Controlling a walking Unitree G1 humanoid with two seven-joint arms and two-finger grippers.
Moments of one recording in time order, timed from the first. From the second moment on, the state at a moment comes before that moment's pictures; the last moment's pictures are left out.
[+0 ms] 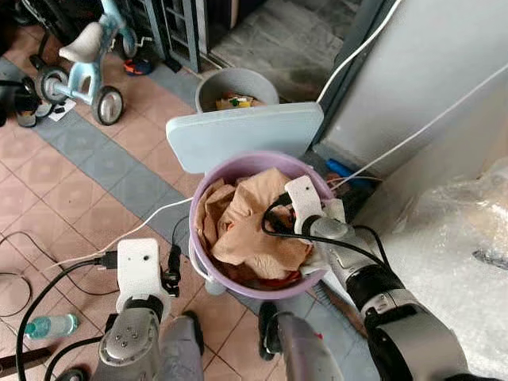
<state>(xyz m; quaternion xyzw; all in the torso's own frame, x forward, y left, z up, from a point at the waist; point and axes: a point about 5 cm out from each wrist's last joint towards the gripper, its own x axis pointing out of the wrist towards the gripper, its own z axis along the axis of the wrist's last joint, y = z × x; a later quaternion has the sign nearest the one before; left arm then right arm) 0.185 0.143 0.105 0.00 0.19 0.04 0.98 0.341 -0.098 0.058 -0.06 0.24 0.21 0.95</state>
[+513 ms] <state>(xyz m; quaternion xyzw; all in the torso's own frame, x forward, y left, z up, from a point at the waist) 0.191 0.143 0.112 0.00 0.18 0.05 0.98 0.346 -0.112 0.063 0.02 0.19 0.16 0.97</state>
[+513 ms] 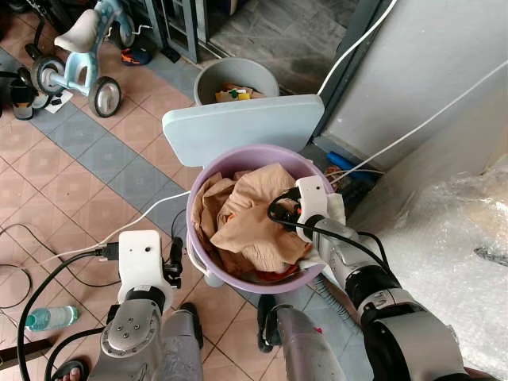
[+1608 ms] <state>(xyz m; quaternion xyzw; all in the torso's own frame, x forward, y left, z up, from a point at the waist) 0.213 0.142 0.106 0.01 0.16 0.05 0.99 0.346 -0.096 0.068 0.07 0.16 0.17 0.97</state>
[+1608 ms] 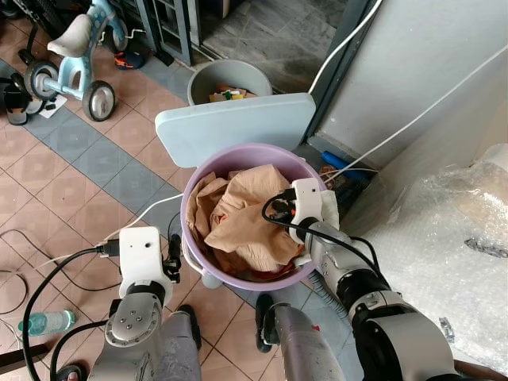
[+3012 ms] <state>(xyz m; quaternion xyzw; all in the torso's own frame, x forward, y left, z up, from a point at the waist) 0.292 0.124 0.116 -0.01 0.04 0.01 1.00 0.301 -0.122 0.252 0.07 -0.17 0.20 0.96</state>
